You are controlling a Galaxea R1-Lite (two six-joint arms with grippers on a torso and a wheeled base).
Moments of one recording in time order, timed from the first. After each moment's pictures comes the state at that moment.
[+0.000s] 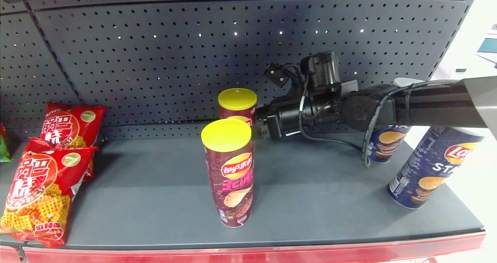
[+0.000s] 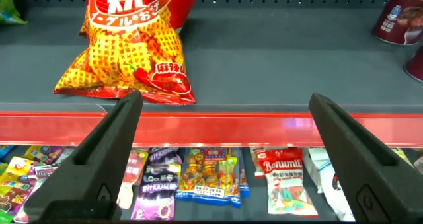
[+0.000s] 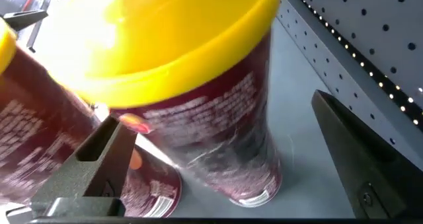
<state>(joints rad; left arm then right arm) 0.00 0.00 0.00 0.00 0.03 -0.02 0.57 2.11 -1.67 -0.01 0.79 -0.18</state>
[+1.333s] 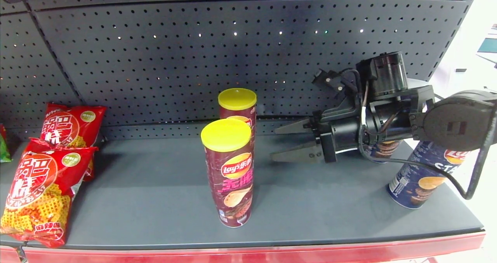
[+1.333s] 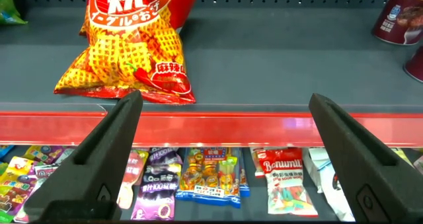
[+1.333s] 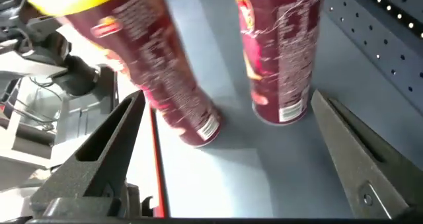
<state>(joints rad) 0.00 0.00 0.00 0.00 0.03 -0.02 0.50 1.80 -1.26 -0.02 0.82 -0.24</state>
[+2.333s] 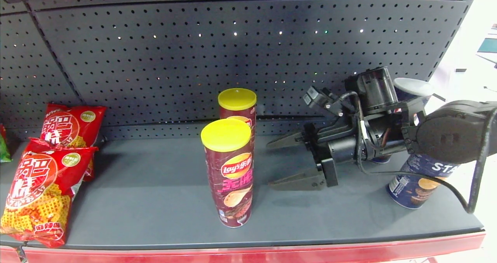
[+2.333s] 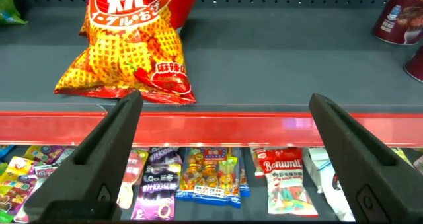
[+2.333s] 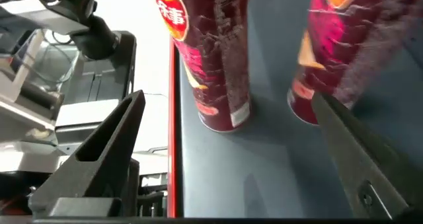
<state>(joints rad) 0.00 0.00 0.00 0.00 0.03 -0.02 0.55 1.81 -1.22 0.01 0.90 -0.44</state>
